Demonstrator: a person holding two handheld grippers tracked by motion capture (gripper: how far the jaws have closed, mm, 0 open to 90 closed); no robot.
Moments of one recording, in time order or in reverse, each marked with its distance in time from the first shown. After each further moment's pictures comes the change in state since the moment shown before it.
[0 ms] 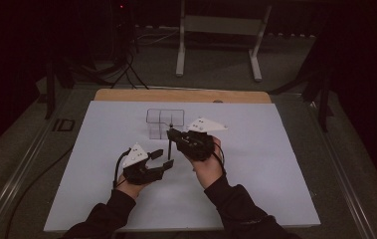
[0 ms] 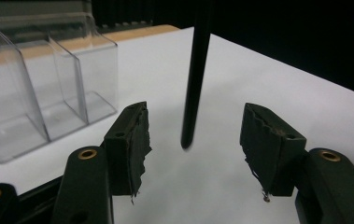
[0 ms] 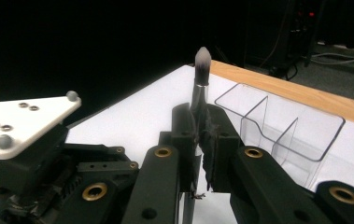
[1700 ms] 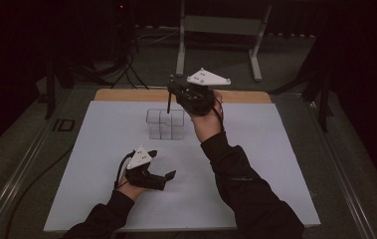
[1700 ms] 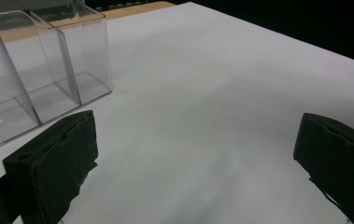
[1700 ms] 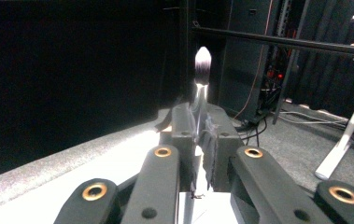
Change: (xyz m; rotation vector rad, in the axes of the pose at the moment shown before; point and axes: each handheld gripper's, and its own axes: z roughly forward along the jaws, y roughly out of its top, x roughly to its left) left arm 0.001 -0.008 0.005 0.075 -0.015 0.035; right arm -0.044 0.095 0.027 -0.156 -0.061 -0.103
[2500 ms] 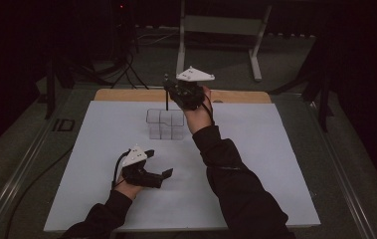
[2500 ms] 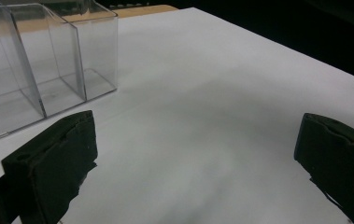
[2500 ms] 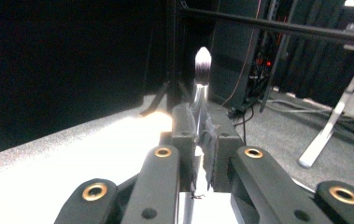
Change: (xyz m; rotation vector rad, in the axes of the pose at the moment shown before) left arm 0.008 -0.002 -0.004 -0.015 -0.006 -0.055; right arm -0.015 -0.018 0.046 0.069 -0.053 -0.022
